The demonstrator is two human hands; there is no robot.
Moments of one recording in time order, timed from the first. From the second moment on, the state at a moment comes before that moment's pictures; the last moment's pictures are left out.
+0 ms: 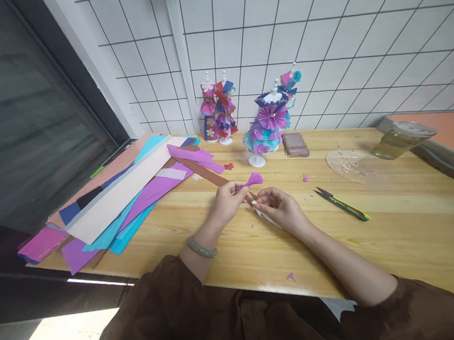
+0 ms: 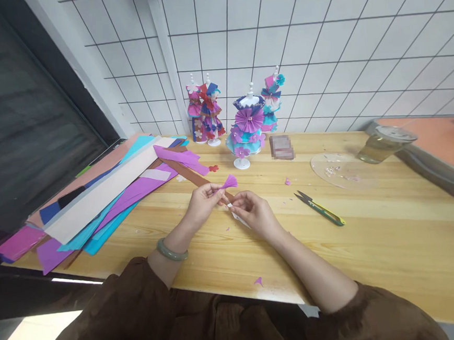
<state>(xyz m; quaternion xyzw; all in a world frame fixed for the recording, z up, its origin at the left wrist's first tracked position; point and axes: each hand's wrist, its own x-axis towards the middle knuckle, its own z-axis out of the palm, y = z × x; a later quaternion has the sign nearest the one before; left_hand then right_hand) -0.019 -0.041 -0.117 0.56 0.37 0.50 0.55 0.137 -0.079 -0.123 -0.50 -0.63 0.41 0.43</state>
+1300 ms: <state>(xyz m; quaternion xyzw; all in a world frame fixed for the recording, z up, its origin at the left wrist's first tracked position) -0.026 -0.043 -0.115 0.45 0.33 0.46 0.69 0.141 -0.080 -0.115 -0.50 -0.63 0.43 0.39</state>
